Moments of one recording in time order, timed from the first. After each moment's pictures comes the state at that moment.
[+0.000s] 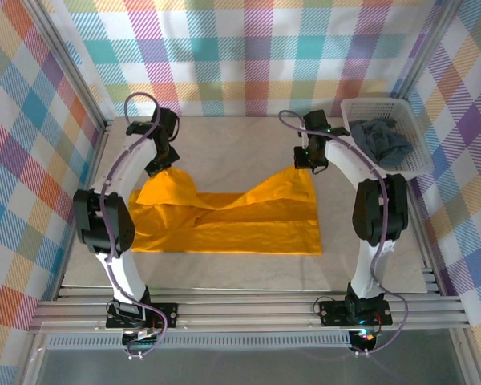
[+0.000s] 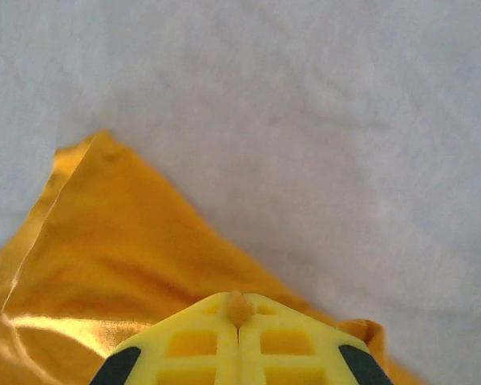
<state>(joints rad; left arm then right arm) -0.17 1.89 1.77 -1.12 -0.31 -0.77 0.25 1.98 1.67 -0.82 -0.03 0.15</state>
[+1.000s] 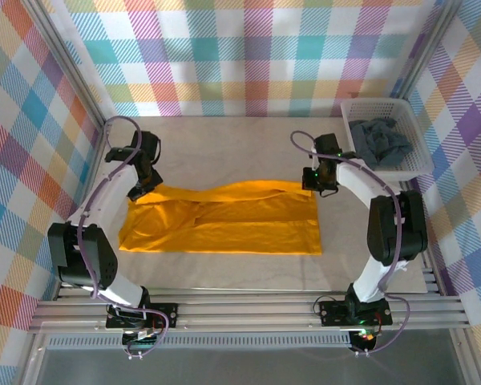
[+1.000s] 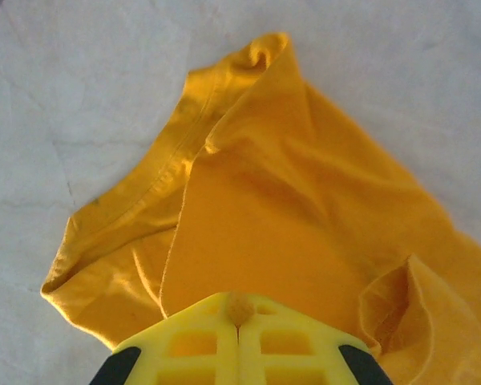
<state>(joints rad) -0.12 1.53 1.29 -1.08 -0.32 -0.74 0.23 1.71 1.18 -0.65 -0.10 0.26</state>
